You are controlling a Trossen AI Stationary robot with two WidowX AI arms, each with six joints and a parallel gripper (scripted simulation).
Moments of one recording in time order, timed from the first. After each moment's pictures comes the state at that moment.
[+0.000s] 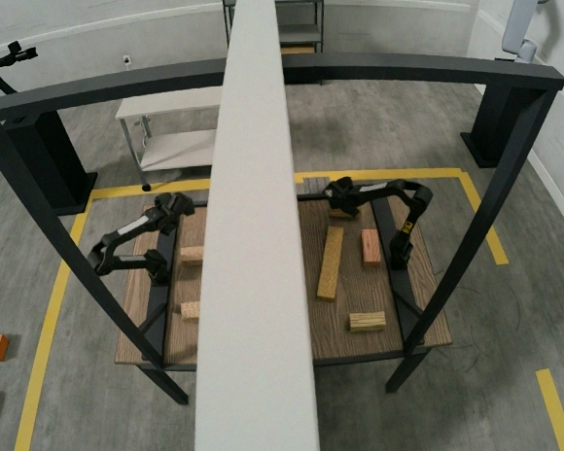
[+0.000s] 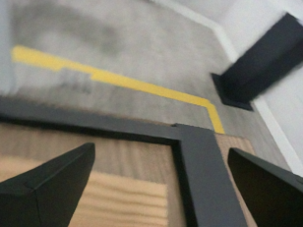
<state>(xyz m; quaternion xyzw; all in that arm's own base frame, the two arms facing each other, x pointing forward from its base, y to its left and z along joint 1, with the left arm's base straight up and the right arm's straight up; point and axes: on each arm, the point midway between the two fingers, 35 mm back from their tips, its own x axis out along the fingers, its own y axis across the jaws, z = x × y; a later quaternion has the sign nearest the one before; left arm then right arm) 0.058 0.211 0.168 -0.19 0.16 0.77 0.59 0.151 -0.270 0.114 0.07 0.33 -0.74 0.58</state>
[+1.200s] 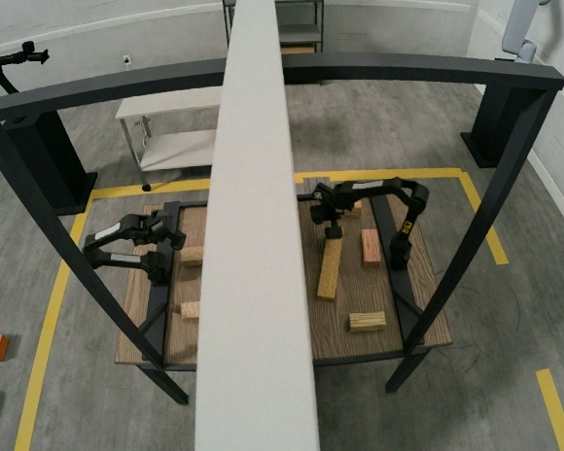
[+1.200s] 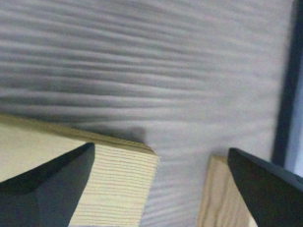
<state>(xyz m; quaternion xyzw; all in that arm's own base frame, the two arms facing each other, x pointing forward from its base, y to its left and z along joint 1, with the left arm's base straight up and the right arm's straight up) 0.069 0.104 0.166 -0.13 0.35 0.48 0.79 0.265 -0.168 0.081 -0.14 0.63 -0.08 0.76</state>
